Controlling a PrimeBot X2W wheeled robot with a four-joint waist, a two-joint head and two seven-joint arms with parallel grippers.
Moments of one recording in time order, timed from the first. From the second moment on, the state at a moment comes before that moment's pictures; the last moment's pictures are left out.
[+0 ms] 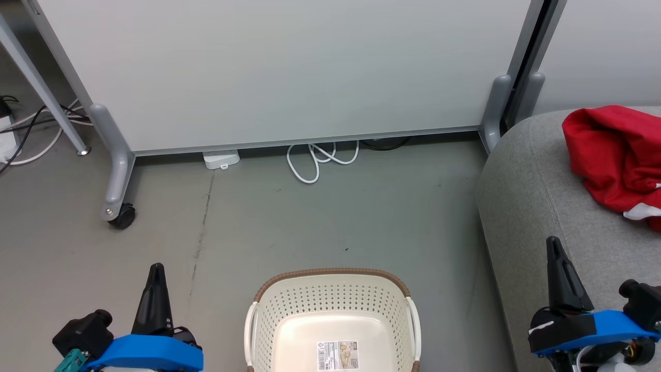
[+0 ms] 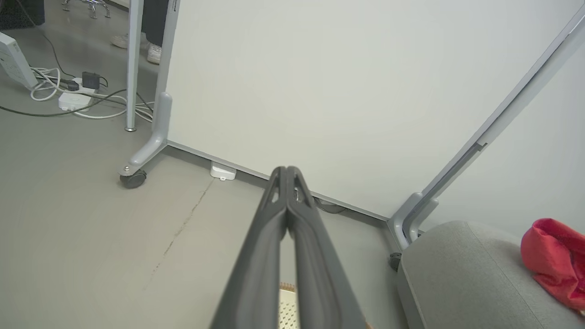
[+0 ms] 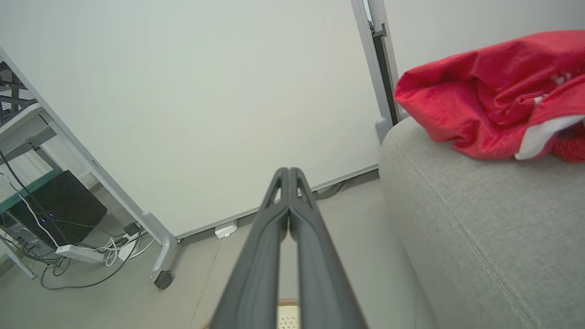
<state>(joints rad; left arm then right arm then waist) -0.01 0.05 0.02 0.26 -0.48 -0.12 -0.17 -0.07 -0.04 -0.09 0.22 0.44 0.13 -0.18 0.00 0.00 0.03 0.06</state>
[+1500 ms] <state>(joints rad) -0.06 0.05 0.07 0.26 -1.07 -0.12 -0.02 -0.08 -0.05 -0.10 0.23 1.05 0.13 -0.02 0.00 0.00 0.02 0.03</state>
